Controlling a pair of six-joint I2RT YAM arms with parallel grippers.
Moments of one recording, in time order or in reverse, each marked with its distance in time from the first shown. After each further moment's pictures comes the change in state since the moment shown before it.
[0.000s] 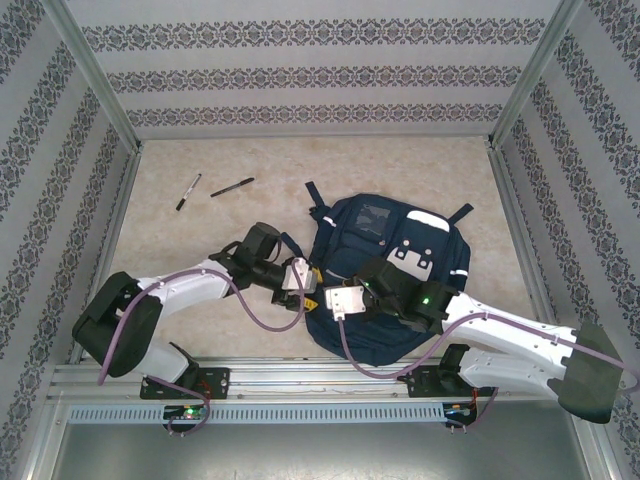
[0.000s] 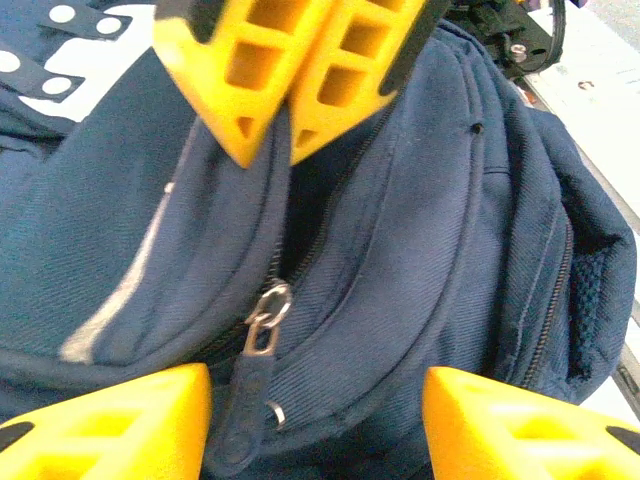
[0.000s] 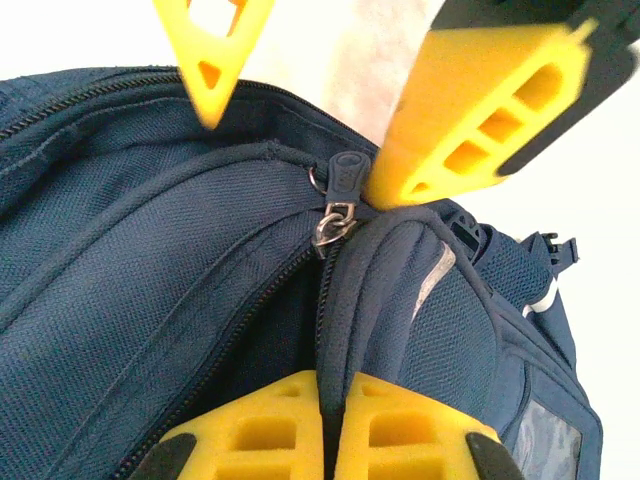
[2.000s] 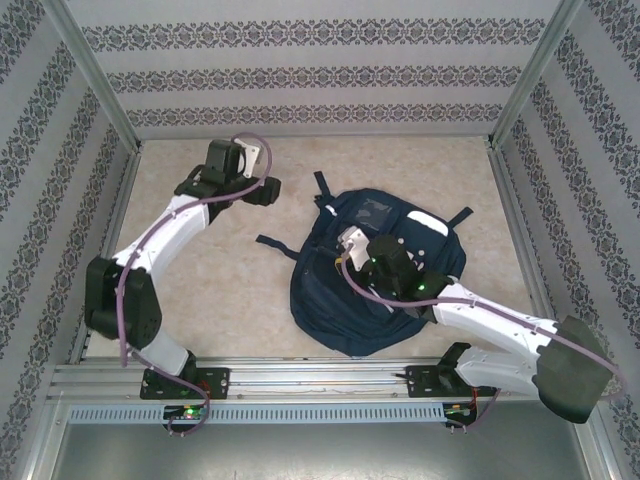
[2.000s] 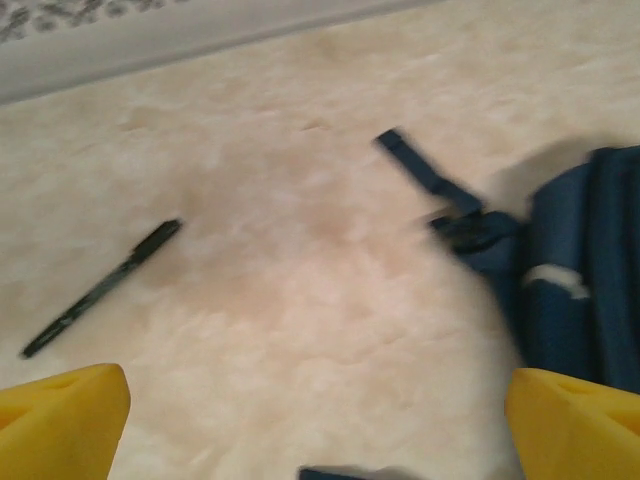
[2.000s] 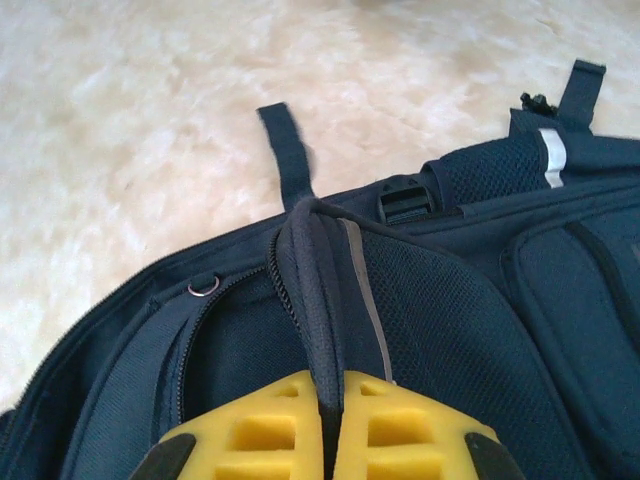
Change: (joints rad) left arm 0.352 0.176 0.659 -0.385 -0.812 -0.869; right arm -0.199 0.111 -0.031 0.367 -0.096 0.977
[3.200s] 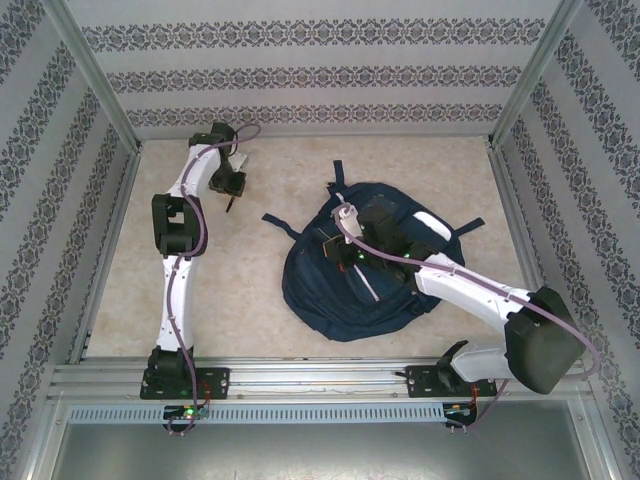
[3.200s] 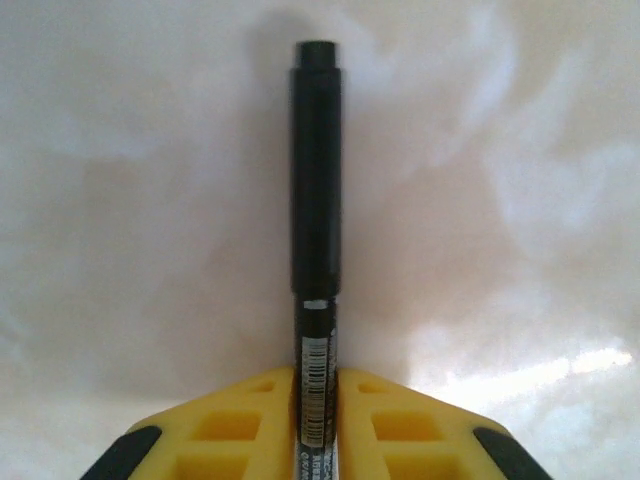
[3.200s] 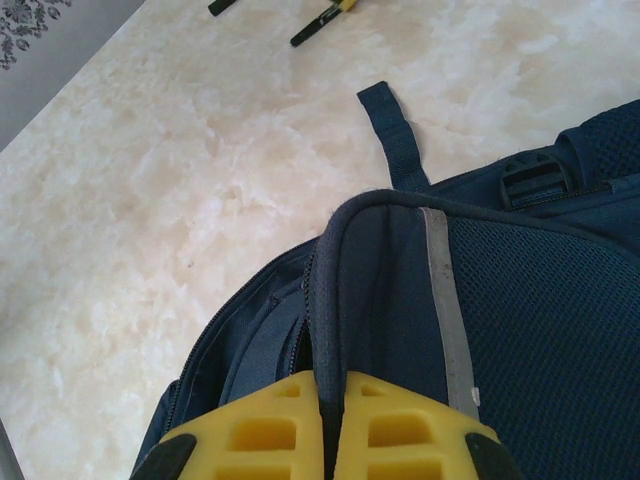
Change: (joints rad) left arm 0.224 0.941 1.018 -0.706 0.039 0.168; right arm -0.086 0.205 0.216 -0.061 -0.220 0.190
